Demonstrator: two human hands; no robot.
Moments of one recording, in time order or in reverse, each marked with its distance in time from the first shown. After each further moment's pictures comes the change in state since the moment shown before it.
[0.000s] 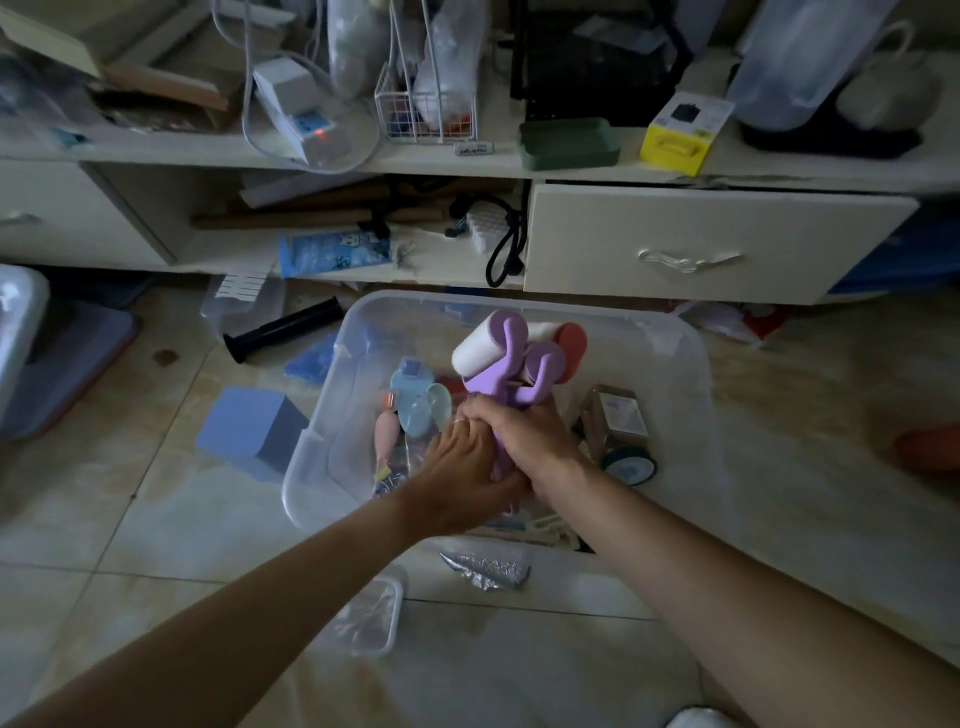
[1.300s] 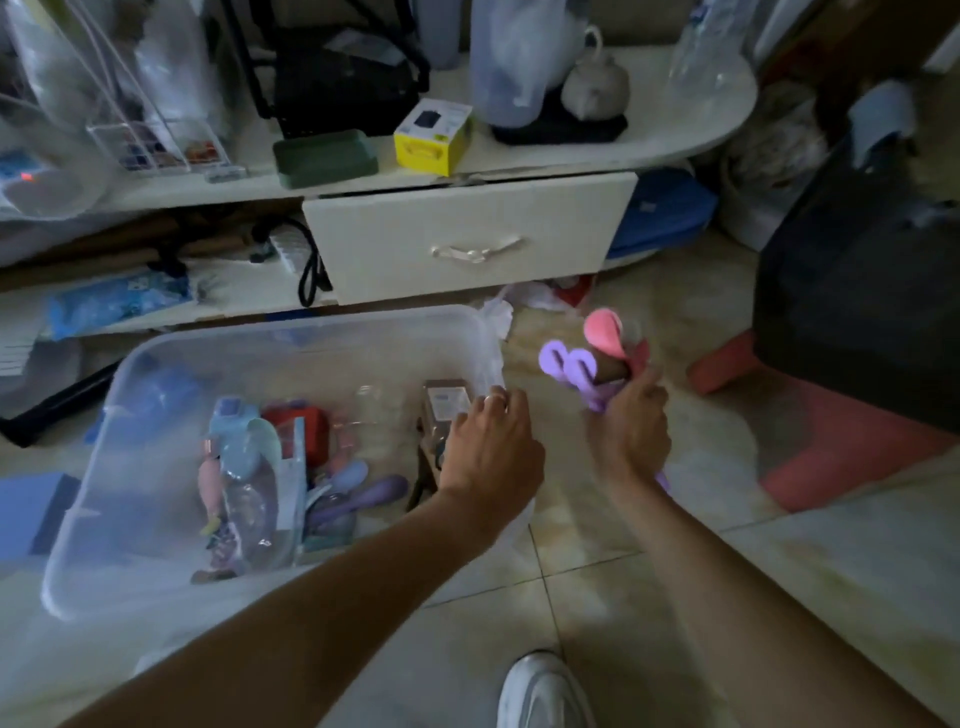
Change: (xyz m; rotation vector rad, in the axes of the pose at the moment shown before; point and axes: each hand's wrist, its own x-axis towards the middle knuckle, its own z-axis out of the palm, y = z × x) left_hand 0.067 0.203 0.069 0.301 0.094 0.131; right_hand -0.001 0.050 -0.271 -0.793 0.970 -0.035
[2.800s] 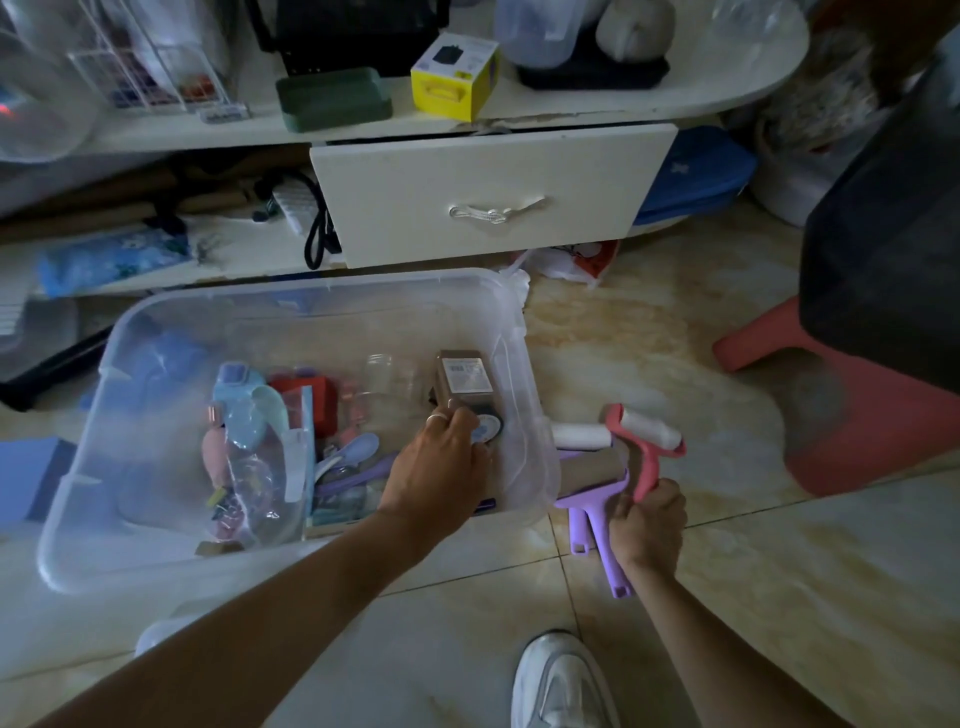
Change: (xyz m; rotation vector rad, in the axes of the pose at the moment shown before) left_hand -0.038 -0.074 0.040 -0.323 -0.103 -0.141; right_hand -0.062 0.144 0.108 0.027 -0.070 0.070
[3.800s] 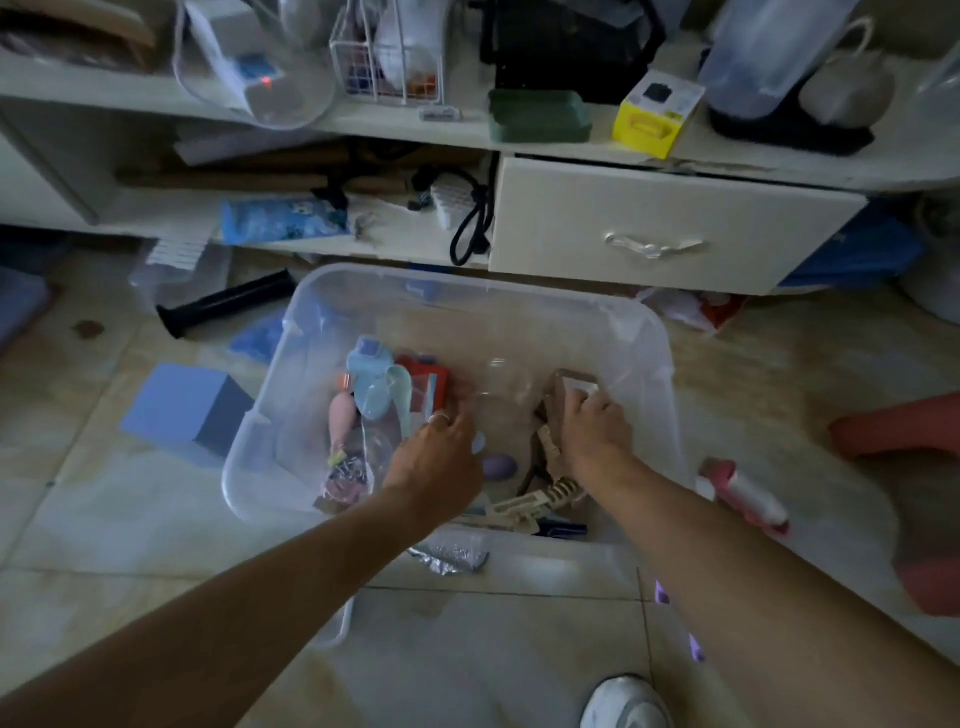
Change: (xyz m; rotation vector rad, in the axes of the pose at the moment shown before) left_hand -0.029 -0.100 -0.071 0.108 -0.033 -0.243; right_hand -0.033 -0.263 0.011 -0.841 -0.394 -0.663
